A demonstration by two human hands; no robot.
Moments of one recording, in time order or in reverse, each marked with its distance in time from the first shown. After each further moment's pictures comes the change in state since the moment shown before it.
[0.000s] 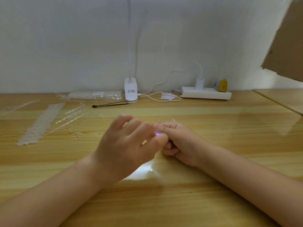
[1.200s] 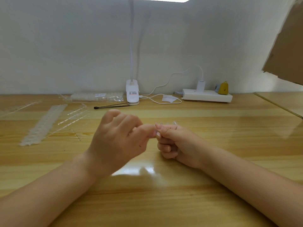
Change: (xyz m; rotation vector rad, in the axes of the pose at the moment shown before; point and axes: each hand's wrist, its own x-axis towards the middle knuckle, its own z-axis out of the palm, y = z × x) left_hand -0.004 -0.015 -0.004 -0.040 -0.009 -0.116; right_hand 0.000 -0.002 -0.002 0.050 -0.070 0.029
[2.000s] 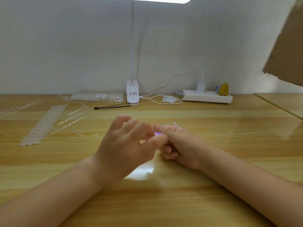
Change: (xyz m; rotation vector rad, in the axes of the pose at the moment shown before) left_hand -0.001 0.012 0.005 -0.008 -0.014 0.046; right_hand 0.001 0.000 0.001 -0.009 -0.008 -0.017
